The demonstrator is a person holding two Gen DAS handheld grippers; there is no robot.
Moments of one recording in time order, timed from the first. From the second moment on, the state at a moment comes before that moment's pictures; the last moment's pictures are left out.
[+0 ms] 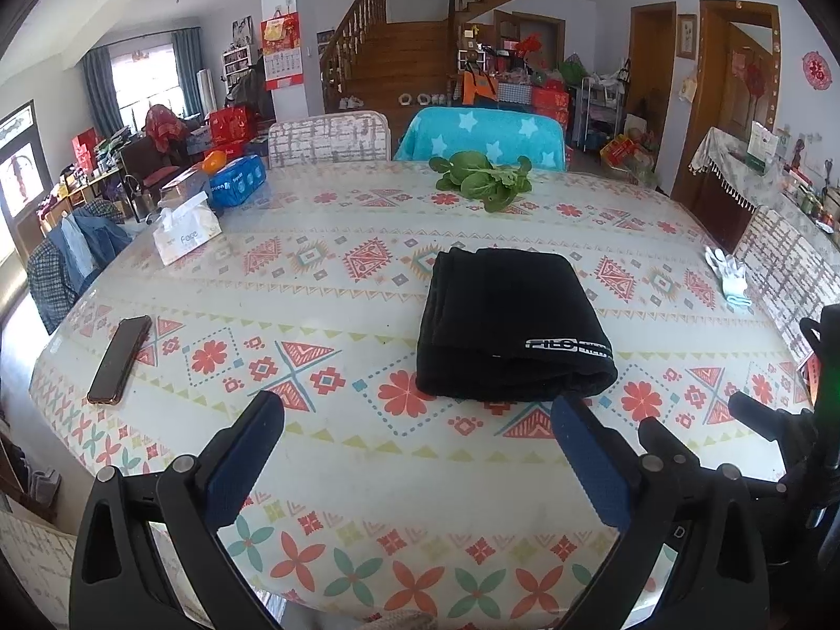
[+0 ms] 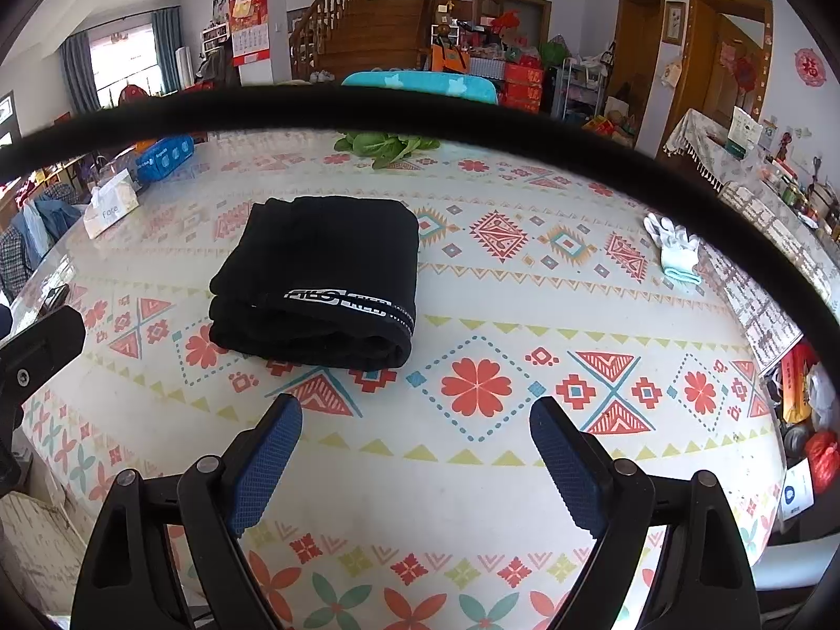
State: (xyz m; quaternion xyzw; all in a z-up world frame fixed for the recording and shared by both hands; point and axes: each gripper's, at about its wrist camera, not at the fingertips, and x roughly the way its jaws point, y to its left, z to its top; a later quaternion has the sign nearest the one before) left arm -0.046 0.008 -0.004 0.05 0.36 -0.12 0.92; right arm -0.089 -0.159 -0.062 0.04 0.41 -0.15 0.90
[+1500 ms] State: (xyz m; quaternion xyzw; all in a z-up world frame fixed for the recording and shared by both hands) left arm -0.004 -0.004 -0.055 0.06 0.46 -0.14 0.87; right arm -0.064 -0.166 -0.095 0.05 0.47 -0.16 0.87
